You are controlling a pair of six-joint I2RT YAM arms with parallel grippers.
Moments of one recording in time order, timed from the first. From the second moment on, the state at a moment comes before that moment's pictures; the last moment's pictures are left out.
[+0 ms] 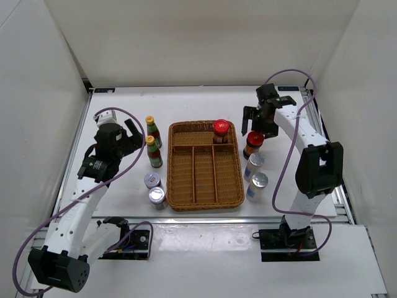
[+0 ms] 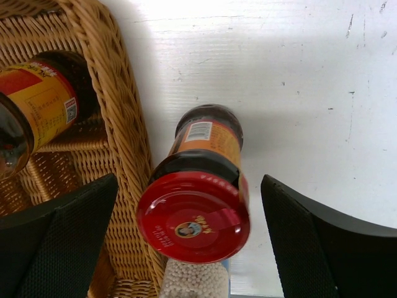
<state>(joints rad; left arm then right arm) -0.22 0.91 0.91 -0.52 -0.25 -0.52 0.26 1.78 1.54 -0.90 0.00 0.31</state>
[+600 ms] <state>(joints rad) -0.22 0.91 0.91 -0.52 -0.25 -0.52 0.33 1.78 1.54 -0.93 0.12 0.32</state>
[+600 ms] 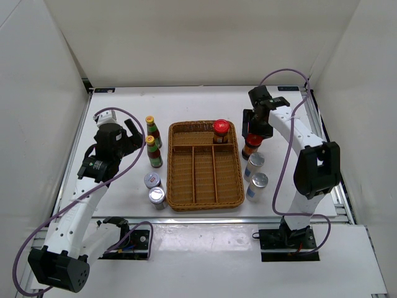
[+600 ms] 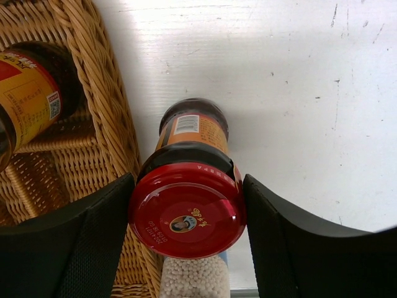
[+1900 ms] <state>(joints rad) -0.22 0.91 0.91 -0.52 -0.25 -0.52 0.70 2.03 2.42 -1.06 0.28 0.11</state>
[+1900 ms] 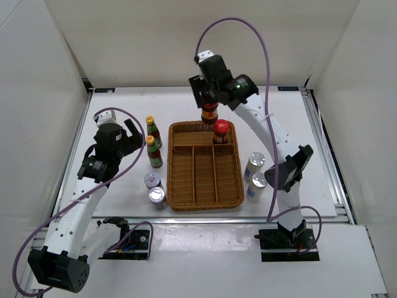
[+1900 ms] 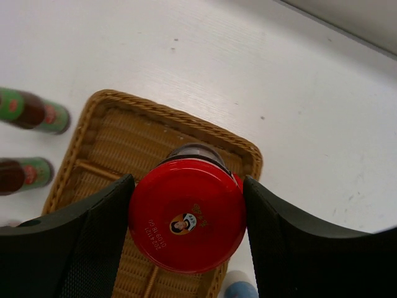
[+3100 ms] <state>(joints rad) -0.22 0.91 0.91 -0.52 -0.26 -0.52 0.73 2.27 2.26 -0.77 0.10 0.15</state>
